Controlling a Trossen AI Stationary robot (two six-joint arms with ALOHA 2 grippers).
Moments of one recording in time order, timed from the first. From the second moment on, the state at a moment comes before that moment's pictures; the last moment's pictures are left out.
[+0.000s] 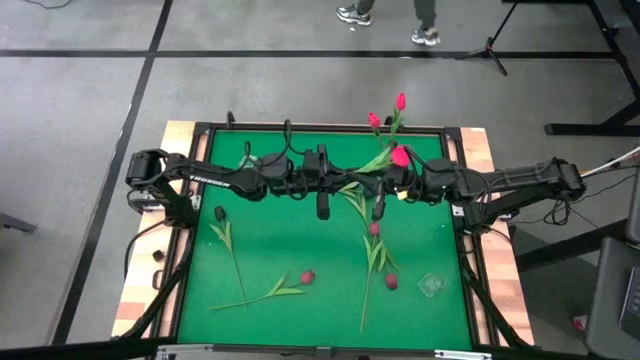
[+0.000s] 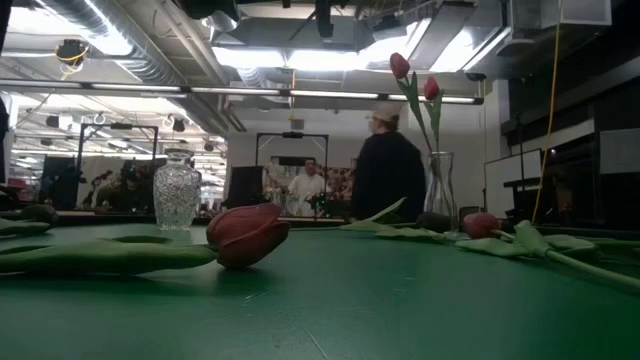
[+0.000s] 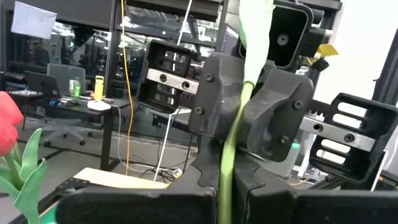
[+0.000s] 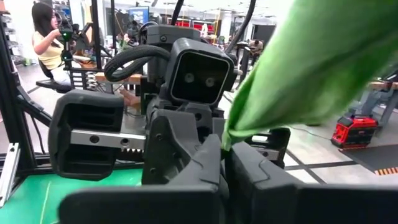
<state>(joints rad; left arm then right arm) 0.04 1.64 1.10 0.73 -0.06 -0.18 0.10 1.18 0.98 0.23 0.31 -0.09</state>
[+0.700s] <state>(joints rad) 0.04 1.47 1.10 0.17 -0.18 -0.18 0.10 1.03 0.97 0.05 0.56 -0.08</state>
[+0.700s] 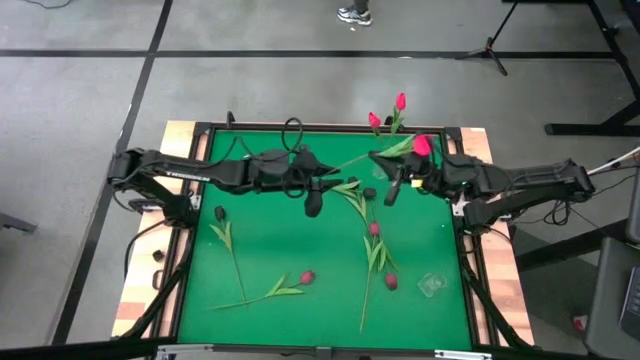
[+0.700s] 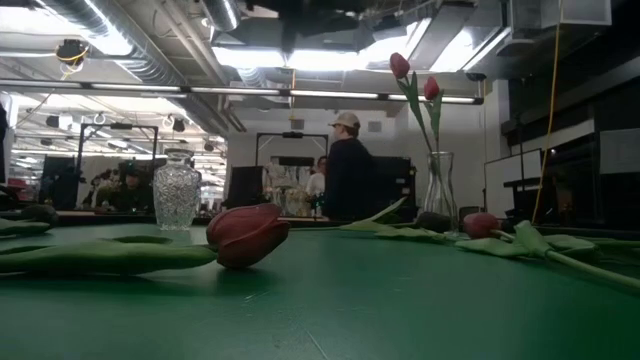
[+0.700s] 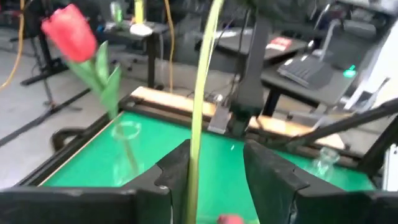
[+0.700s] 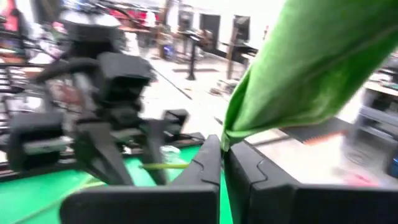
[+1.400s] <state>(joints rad) 0.04 1.15 1.10 -0.13 -0.31 -0.11 0.10 0.70 0.98 -0.57 0.93 0.29</state>
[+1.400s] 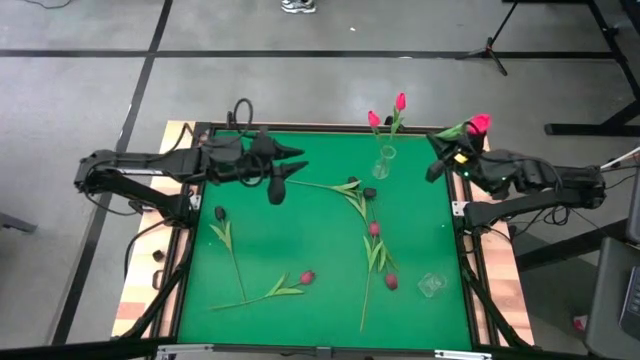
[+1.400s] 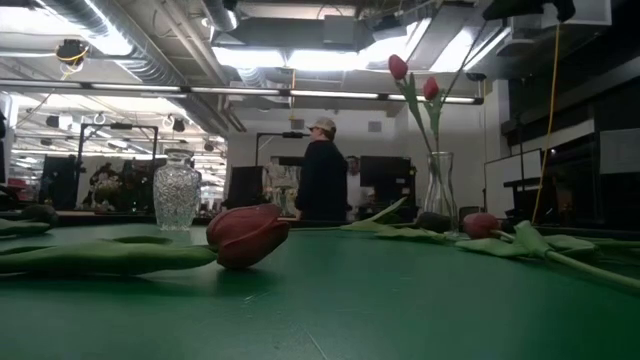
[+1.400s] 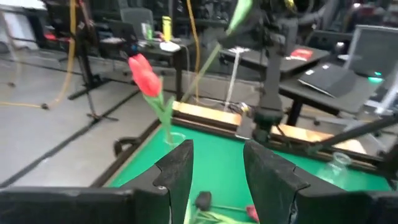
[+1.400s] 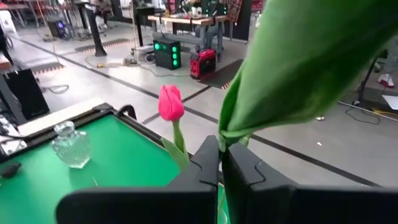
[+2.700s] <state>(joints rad) 0.04 1.13 1.10 -0.20 -0.41 -0.07 -0.47 1.03 0.97 -0.58 0.18 0.23</state>
